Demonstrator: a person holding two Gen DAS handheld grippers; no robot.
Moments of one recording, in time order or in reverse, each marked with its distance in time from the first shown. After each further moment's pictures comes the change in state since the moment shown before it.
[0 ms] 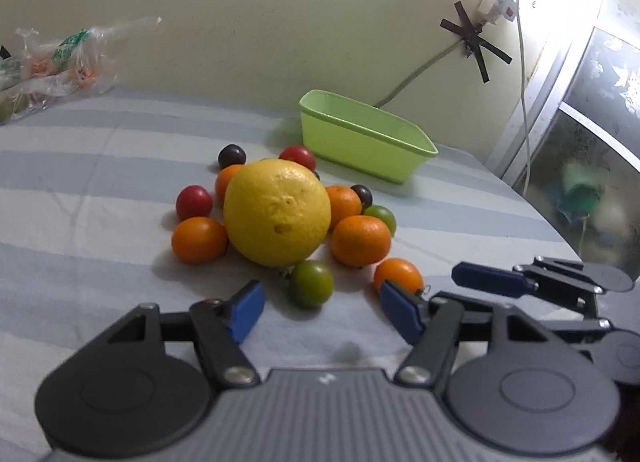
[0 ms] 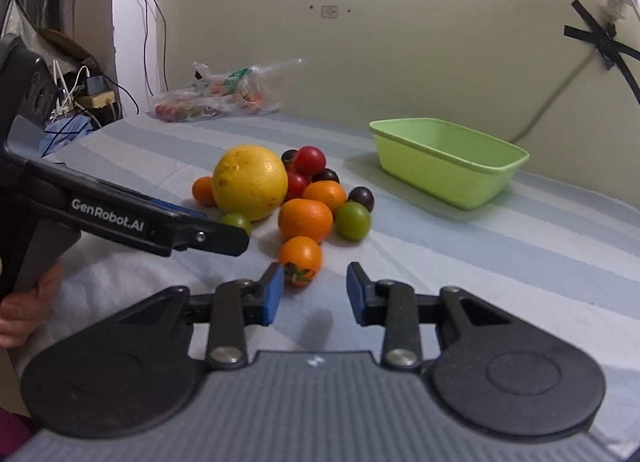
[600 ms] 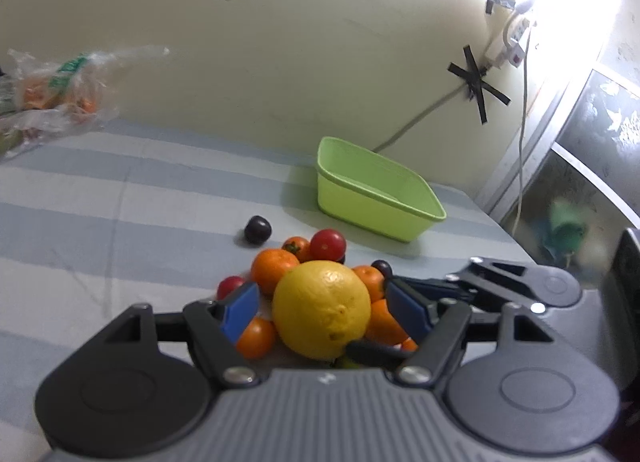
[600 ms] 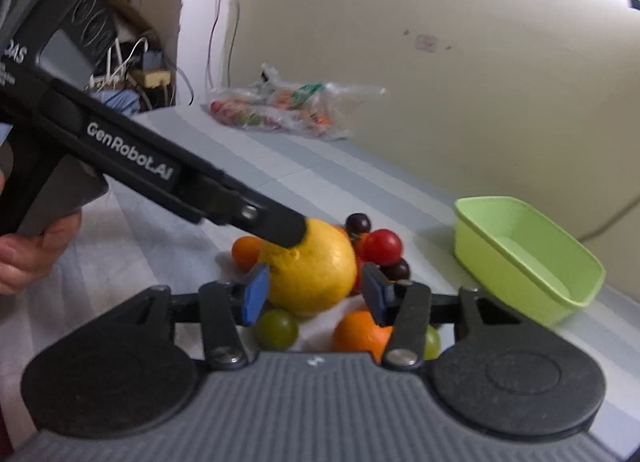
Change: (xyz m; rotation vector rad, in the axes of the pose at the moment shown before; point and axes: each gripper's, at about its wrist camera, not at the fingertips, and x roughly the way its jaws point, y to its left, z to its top) left arm -0.010 0.044 0.061 -0.027 -0.024 -0.079; right arm 0.066 0.036 0.055 -0.241 0.021 0.140
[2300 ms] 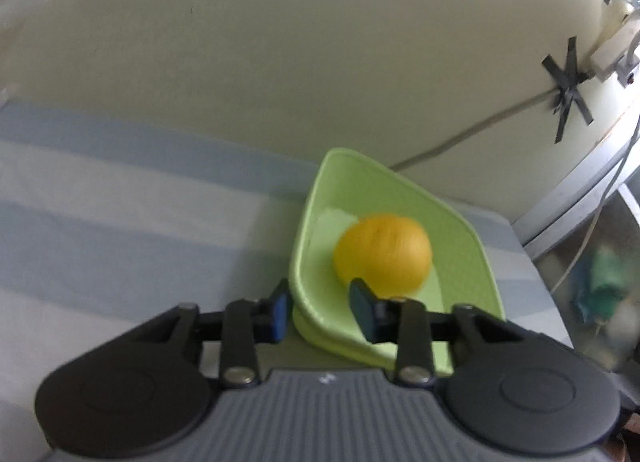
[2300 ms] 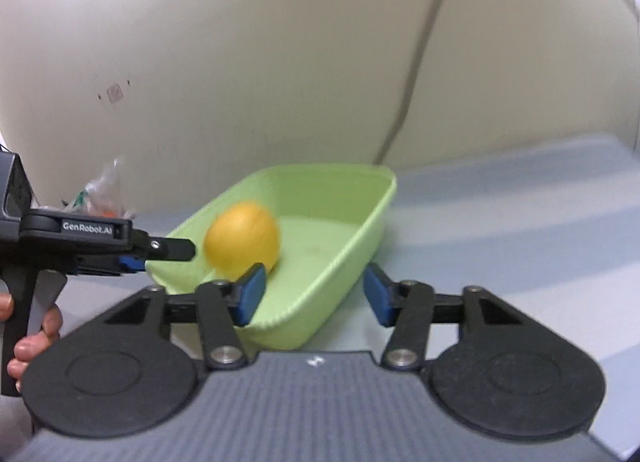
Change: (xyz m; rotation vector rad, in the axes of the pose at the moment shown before) left arm 0.182 0.013 0.098 -0.148 0.170 0.019; right arm 0.006 -0.217 -0.042 0.711 -0.033 -0.220
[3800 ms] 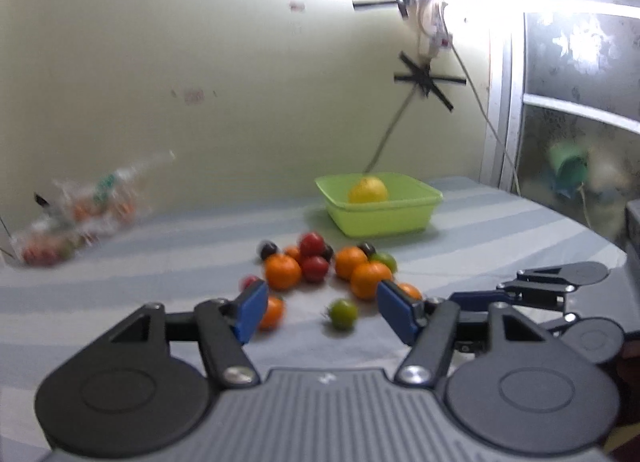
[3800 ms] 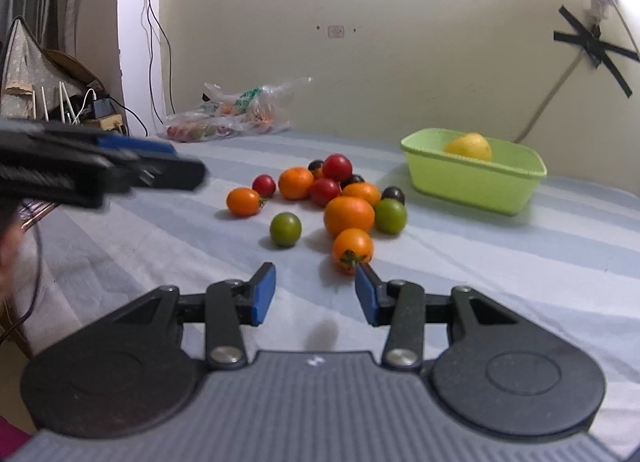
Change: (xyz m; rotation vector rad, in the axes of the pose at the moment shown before) left arm -0.254 -0.051 -0.225 0.468 -0.384 0.201; right arm -0.140 0.144 -0.177 -0.428 -0.101 0.087
